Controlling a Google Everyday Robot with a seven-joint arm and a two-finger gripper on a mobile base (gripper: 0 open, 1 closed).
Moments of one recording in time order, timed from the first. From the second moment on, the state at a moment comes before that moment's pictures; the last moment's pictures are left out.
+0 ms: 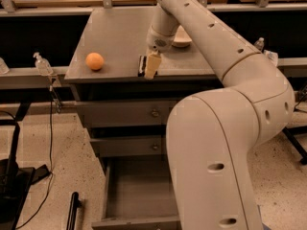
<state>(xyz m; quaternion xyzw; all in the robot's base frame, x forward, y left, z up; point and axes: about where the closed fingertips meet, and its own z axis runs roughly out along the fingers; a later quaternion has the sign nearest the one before) 0.755 -0.009 0.816 -0.67 0.72 0.05 0.15</state>
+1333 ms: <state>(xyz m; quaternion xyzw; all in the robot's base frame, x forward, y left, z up) 0.755 -0.009 0.819 -0.67 0.72 0.05 0.15</state>
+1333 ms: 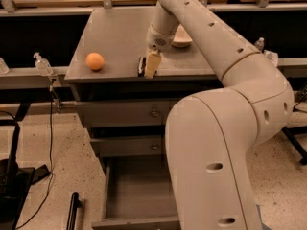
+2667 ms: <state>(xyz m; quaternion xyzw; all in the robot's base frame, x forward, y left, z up) 0.755 -0.009 0.823 -0.68 0.72 0.05 0.15</state>
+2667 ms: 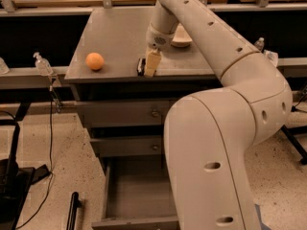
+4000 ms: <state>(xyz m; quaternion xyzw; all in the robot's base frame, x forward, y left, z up) 0.642 0.052 0.953 -0.70 0.66 0.06 0.27</state>
